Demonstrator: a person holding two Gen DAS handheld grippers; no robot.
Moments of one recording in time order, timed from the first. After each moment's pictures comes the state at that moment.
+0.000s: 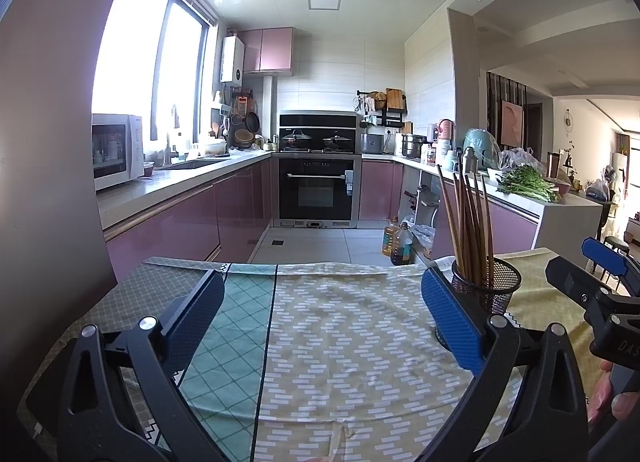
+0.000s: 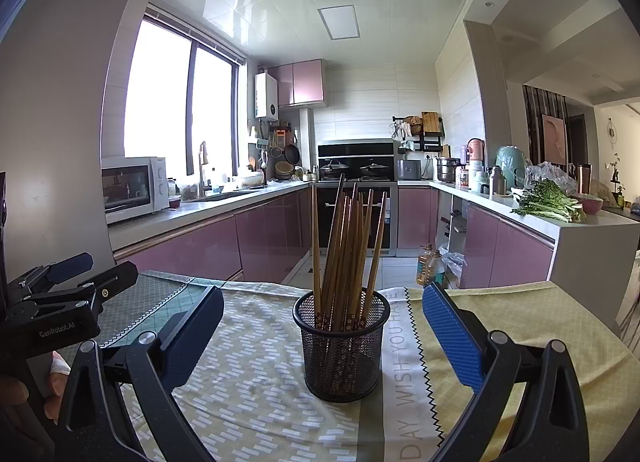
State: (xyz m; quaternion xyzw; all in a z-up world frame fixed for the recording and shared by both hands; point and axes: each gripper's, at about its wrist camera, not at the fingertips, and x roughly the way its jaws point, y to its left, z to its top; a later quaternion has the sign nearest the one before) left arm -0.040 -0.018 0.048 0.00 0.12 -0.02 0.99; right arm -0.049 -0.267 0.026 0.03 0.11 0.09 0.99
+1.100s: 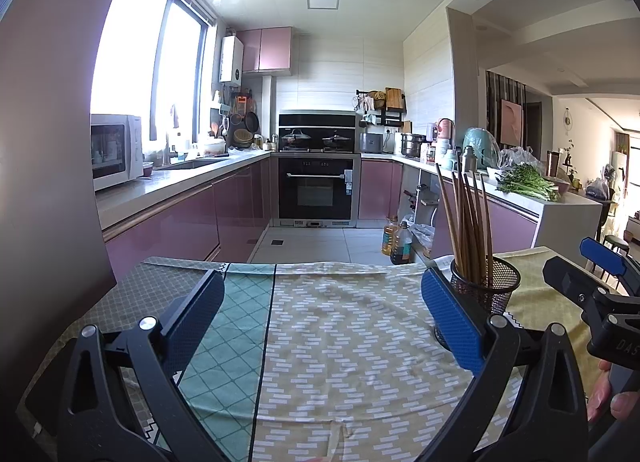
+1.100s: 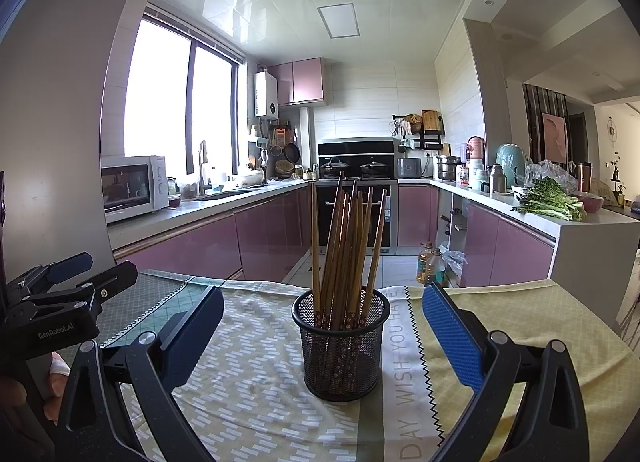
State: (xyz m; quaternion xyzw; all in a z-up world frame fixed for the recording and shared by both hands) left arm -0.040 -0.020 0.046 0.00 0.12 -0.02 0.99; right arm -0.049 -0.267 0.022 0.03 0.11 0.09 0.99
